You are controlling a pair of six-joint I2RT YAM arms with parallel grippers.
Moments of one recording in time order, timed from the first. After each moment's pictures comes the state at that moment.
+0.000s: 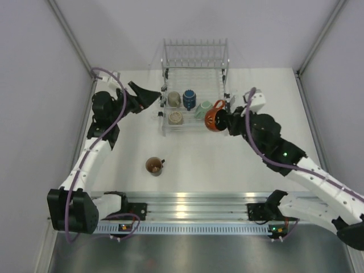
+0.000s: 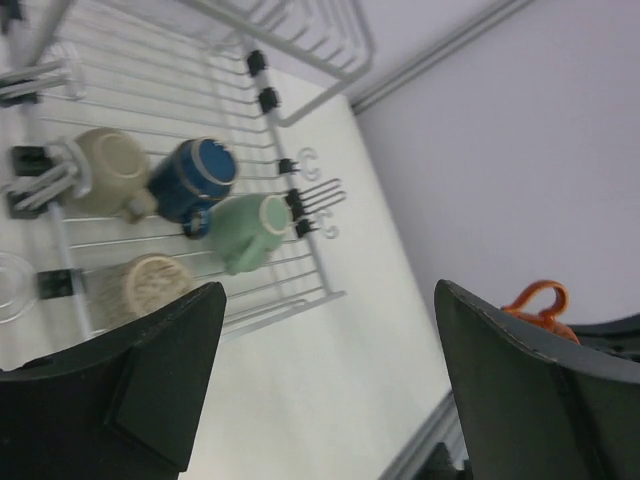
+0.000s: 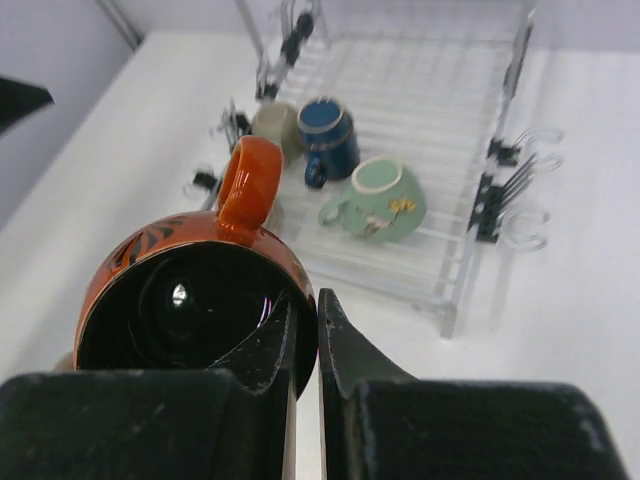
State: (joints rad) left arm -0.07 1.15 0.90 0.13 0.54 -0.77; right arm 0.84 0.98 0.92 -0.20 0.38 0.30
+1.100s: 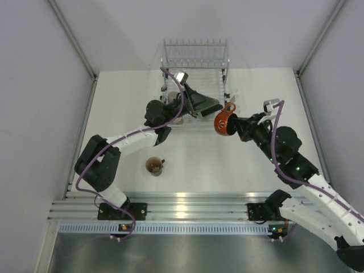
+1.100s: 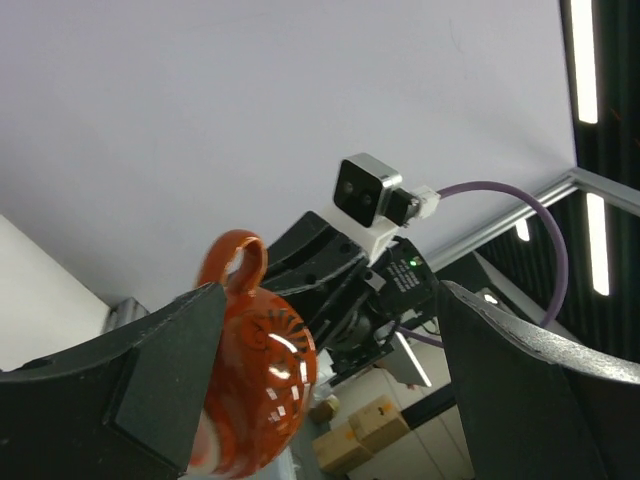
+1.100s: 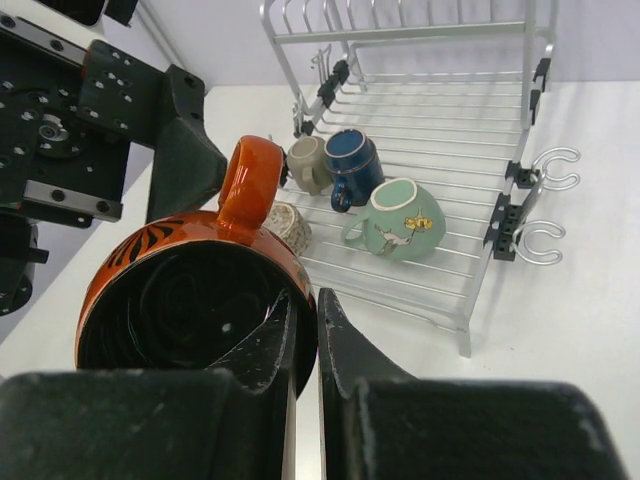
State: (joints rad) left arm -0.64 1.64 1.01 1.20 0.66 -1.57; right arm 0.66 0.69 0.73 -0.07 0.15 0.34
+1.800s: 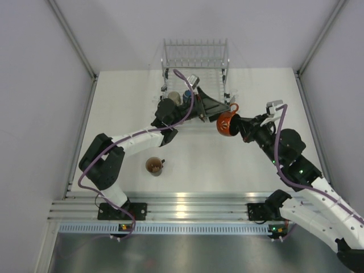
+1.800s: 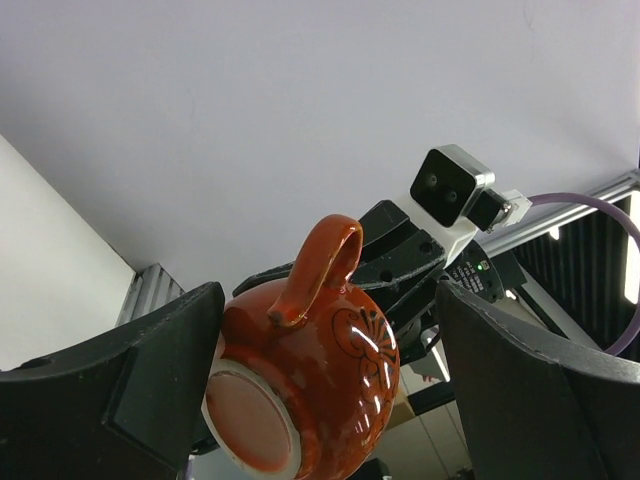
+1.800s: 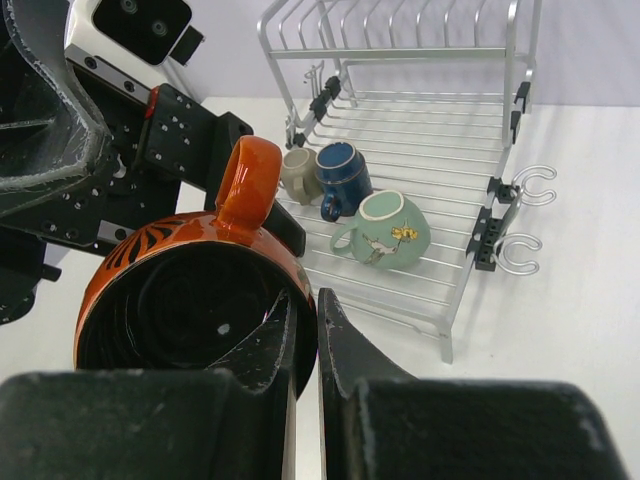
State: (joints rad) left arm -0.72 1.68 1.06 1.02 0.64 -1.45; right arm 0.66 0.63 0.73 -0.10 0.18 0.29
